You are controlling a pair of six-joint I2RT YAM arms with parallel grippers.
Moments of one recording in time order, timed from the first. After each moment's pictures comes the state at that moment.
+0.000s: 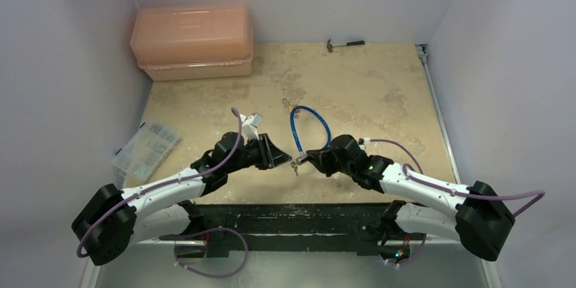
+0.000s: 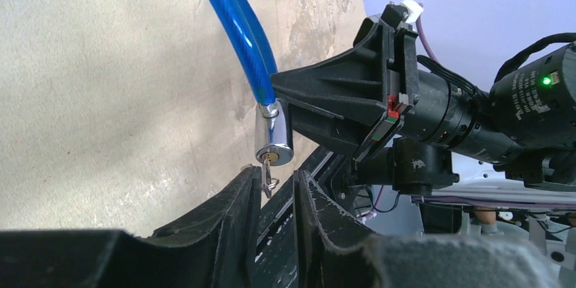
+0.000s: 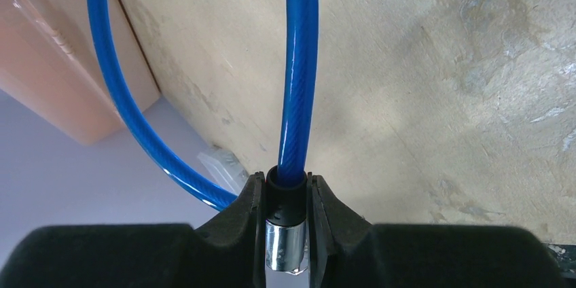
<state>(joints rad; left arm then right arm) -0.77 1.06 0.41 0.32 0.23 -0.92 0.84 1.09 0.50 -0.19 0.19 1.95</state>
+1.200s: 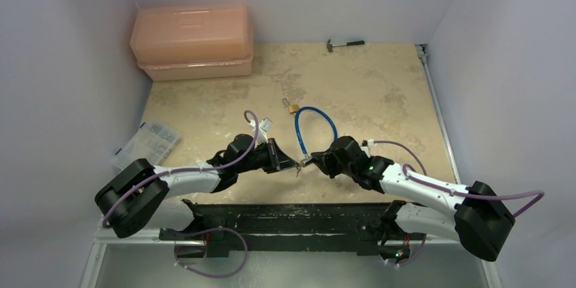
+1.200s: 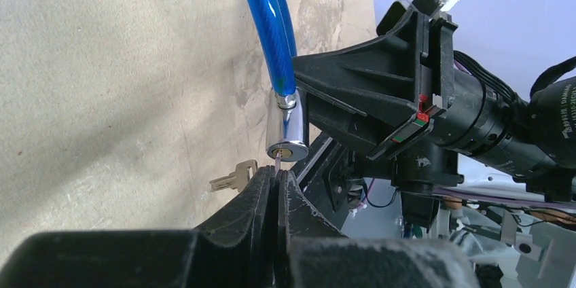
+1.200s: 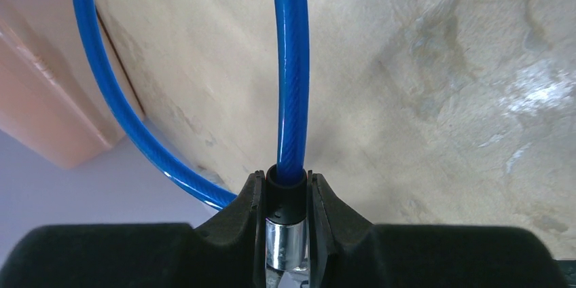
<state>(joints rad) -0.80 1.31 0.37 0.56 0.29 -1.02 0.83 1.08 0.49 -0.22 0.22 1.93</state>
